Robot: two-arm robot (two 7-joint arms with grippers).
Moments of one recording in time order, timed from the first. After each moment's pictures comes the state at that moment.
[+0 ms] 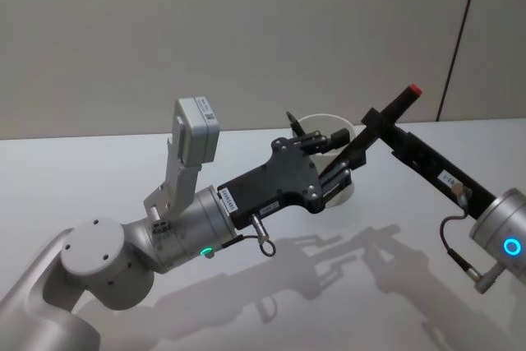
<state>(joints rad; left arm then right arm) -0.30 0.29 0.40 -1.48 -0.45 -0.13 -0.78 -0.01 0.36 -0.26 -1.96 1.16 0.29 0.04</state>
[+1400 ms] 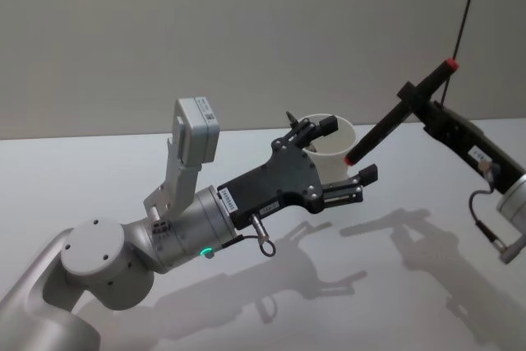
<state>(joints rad) -0.30 0.29 0.40 -1.48 -0.45 -0.13 -0.78 0.05 0.40 -0.23 -1.89 1.09 0.21 0.08</state>
